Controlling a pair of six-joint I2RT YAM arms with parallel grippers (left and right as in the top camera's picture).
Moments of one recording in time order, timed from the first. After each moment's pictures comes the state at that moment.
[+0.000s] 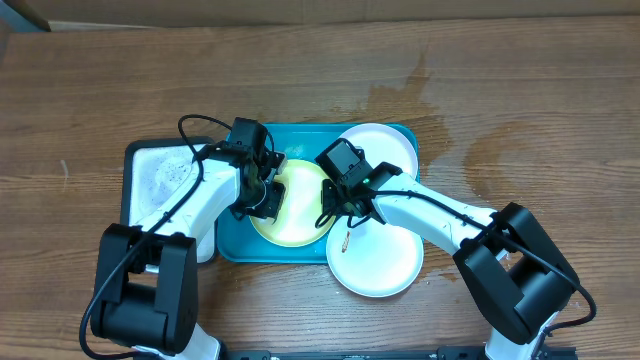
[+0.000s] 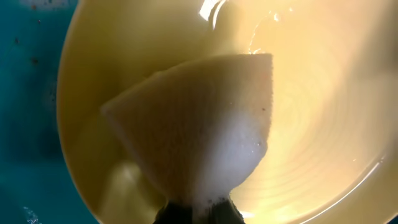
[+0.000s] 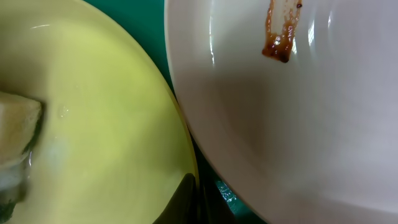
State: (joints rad) left arm -0.22 1.75 1.05 -0.77 0.14 0.05; right arm 0.72 1.91 1.19 -0.49 -0.01 0.70
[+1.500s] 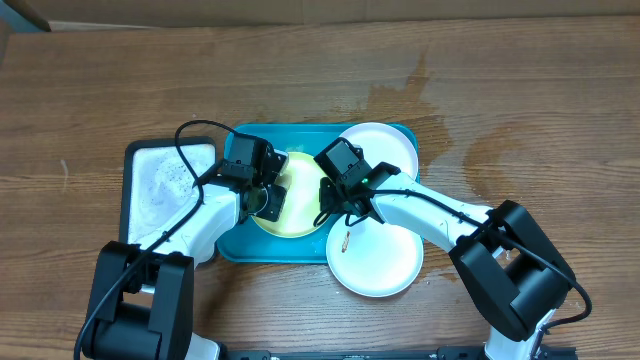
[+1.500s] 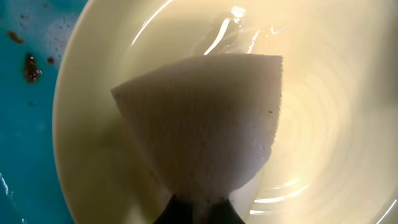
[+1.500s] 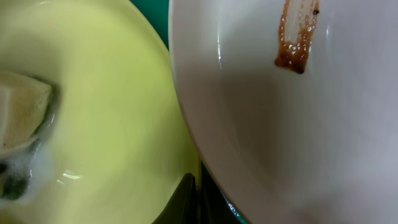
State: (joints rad) left arm -0.23 1.67 0.87 -0.44 0.07 0.09; right arm 0.72 1.93 1.19 -0.45 -0.02 0.71
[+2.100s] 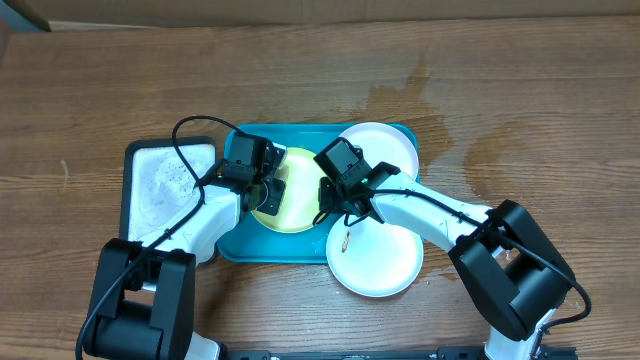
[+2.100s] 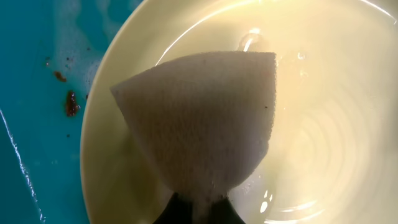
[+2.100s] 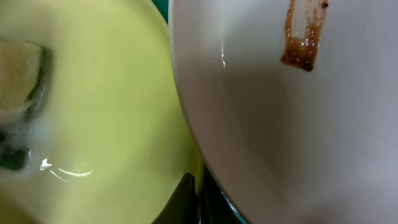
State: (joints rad) left arm -0.23 1.68 0.86 -0.34 0.02 0.08; right arm 0.72 1.93 1.19 -0.46 -0.03 0.72
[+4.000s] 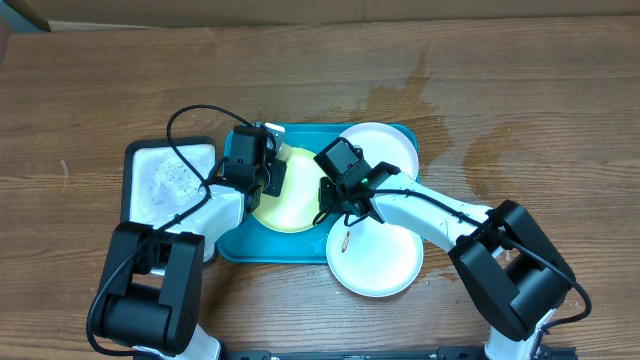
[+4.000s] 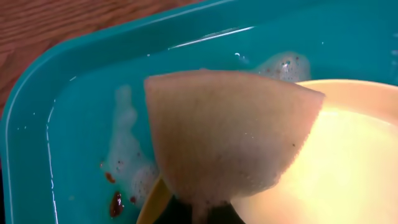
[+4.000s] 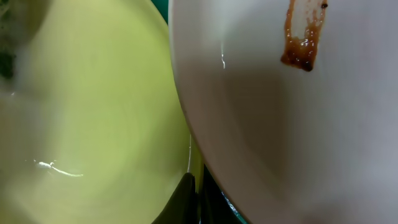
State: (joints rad) left arm -0.23 1.75 0.83 0.00 -0.04 0.07; right arm 0.72 1.93 1.19 -0.46 -0.03 0.72
